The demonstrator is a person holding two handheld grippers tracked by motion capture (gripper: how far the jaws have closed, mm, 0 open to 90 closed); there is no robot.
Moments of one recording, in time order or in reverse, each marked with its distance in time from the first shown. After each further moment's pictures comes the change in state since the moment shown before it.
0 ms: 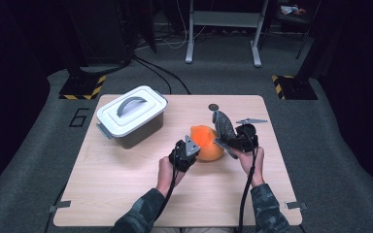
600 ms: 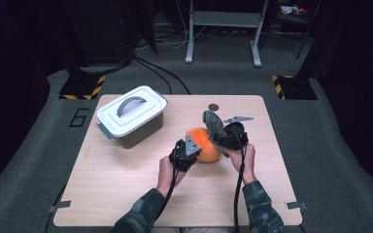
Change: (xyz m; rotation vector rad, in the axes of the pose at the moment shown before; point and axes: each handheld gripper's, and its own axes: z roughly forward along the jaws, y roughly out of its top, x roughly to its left) left arm 0.000 0.002 0.000 -0.007 -0.017 -0.002; right arm 0.023 0.009 0.020 0.032 -0.051 -0.107
